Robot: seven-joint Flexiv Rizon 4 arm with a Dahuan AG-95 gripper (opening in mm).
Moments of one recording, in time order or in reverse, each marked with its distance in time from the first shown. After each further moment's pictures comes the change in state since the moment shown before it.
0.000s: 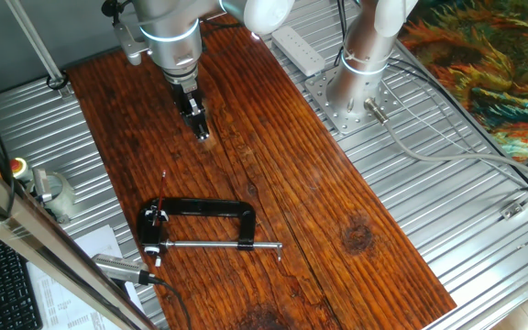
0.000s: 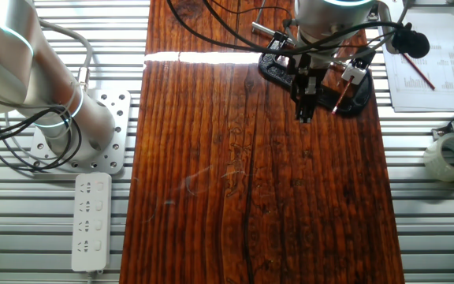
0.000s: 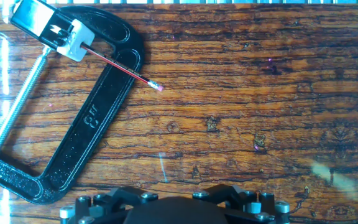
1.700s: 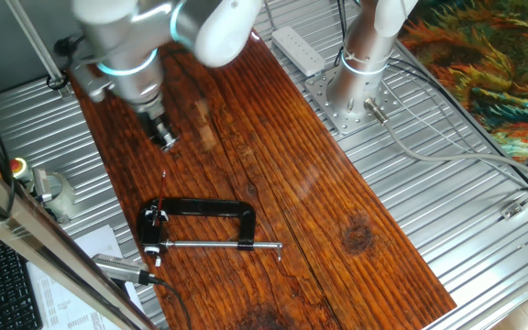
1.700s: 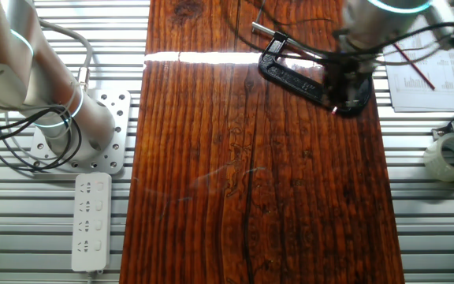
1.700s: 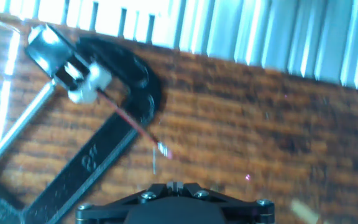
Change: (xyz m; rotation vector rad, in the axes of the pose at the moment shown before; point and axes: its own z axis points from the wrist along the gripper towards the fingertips) arm -0.092 0.010 0.027 0.008 0.029 -0.227
